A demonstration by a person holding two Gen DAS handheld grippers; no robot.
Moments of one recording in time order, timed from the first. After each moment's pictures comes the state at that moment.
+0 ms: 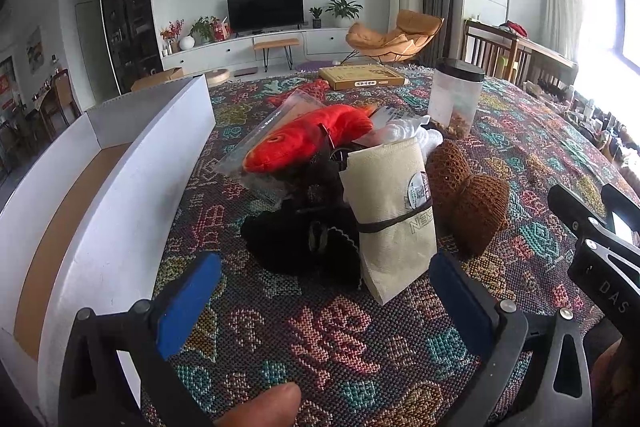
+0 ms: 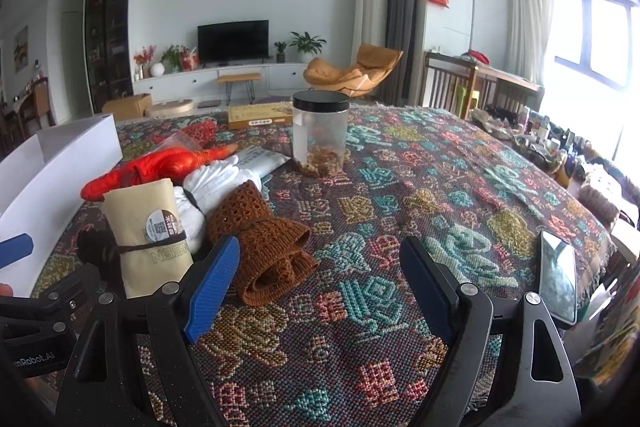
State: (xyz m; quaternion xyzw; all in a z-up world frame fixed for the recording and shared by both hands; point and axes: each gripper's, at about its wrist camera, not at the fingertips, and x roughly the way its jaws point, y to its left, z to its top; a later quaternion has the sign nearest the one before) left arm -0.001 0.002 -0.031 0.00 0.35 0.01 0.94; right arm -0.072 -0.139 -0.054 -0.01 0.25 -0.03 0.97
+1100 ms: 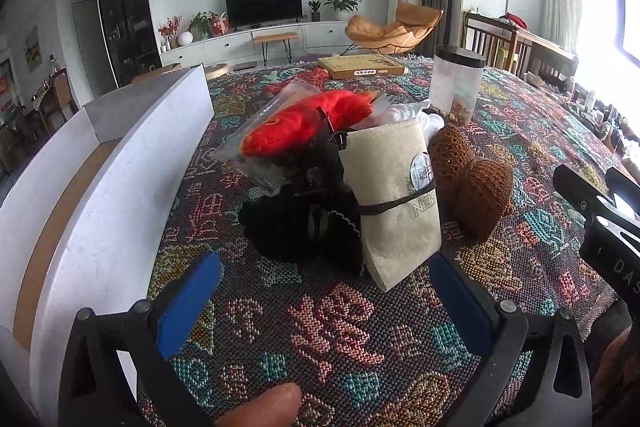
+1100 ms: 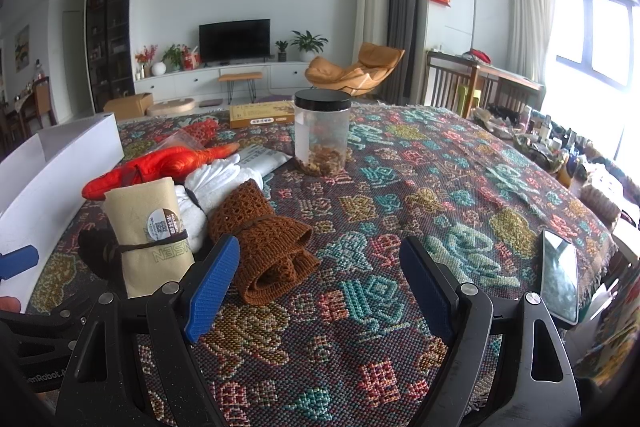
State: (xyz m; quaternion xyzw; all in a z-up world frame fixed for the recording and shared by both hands) left arm -0.001 0.001 -0.042 0.01 0.36 0.01 0.93; right arm -0.071 -0.137 -0.054 -0.01 0.25 -0.03 0.97
